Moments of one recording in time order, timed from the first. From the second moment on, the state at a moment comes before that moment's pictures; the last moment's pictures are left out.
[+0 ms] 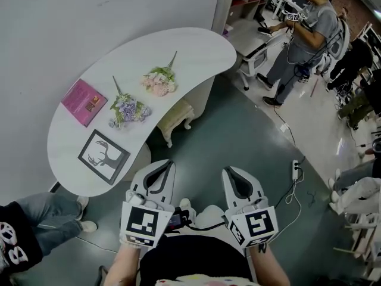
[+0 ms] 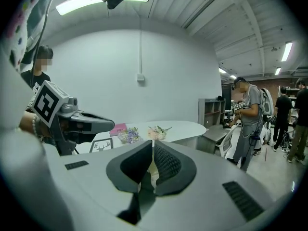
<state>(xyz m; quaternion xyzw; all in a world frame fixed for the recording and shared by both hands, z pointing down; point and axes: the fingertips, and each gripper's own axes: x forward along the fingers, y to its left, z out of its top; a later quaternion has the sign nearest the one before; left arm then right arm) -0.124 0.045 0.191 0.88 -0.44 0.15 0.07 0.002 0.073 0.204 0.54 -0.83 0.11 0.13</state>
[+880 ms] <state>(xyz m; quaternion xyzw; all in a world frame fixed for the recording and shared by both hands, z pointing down) -0.116 0.006 0.215 0.85 -0.50 0.15 0.11 0.028 0.018 0.242 0.48 -0.85 0.13 0.16</state>
